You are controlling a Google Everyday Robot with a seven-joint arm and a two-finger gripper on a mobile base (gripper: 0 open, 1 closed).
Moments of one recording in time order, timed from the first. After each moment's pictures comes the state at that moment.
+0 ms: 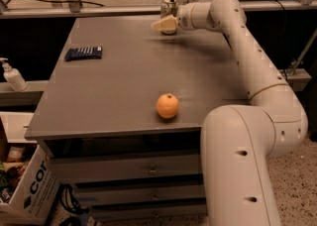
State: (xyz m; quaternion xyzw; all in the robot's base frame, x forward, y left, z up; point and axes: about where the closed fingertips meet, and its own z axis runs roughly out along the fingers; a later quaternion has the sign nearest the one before) arm 0.925 -0.062 0.863 -0.35 0.73 0.19 0.55
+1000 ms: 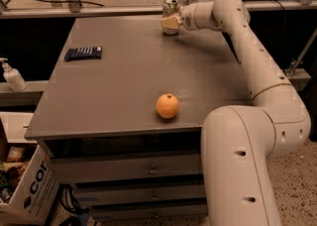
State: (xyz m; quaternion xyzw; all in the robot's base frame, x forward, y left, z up) arm 0.926 -0.080 0.855 -0.34 0.75 0.18 0.54
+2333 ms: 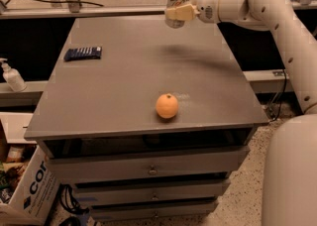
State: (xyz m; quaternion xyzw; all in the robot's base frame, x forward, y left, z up) arm 0.810 -0.084 0.950 -0.38 0.68 0.27 0.57
